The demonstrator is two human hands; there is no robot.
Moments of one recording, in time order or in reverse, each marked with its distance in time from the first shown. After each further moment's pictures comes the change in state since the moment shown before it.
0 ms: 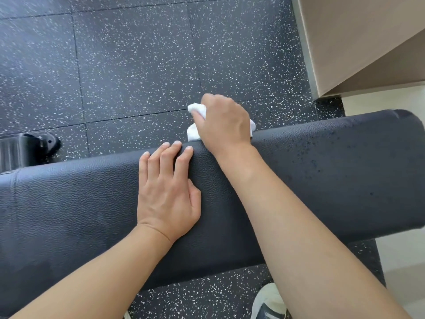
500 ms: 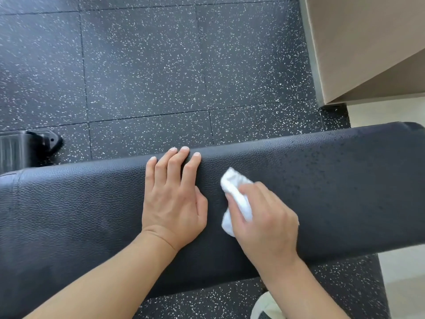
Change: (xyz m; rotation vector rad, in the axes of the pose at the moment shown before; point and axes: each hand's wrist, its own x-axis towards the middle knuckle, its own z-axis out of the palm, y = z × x) left_hand -0.001 0.000 0.001 -0.001 -0.023 -0.009; right_hand -0.166 0.031 -0.028 0.082 0.219 -0.034
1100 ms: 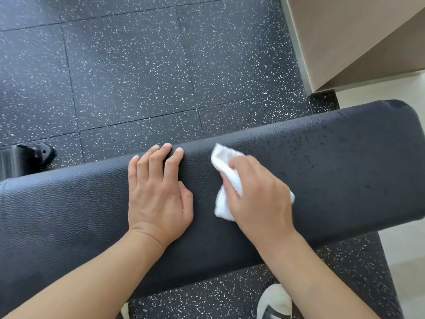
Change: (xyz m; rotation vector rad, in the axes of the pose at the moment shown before) left_hand 0.000 0.002 -0.002 0.003 0.002 -0.002; right_hand 0.019 0.015 -0.005 -0.044 -0.030 0.001
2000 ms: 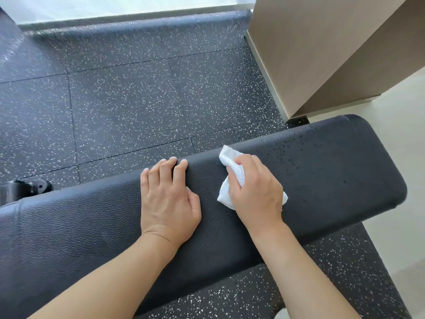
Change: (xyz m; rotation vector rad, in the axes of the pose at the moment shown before) left_hand -0.003 0.000 -0.002 -0.029 0.047 0.001; right_hand 0.000 -0.008 0.016 0.019 0.166 0.193
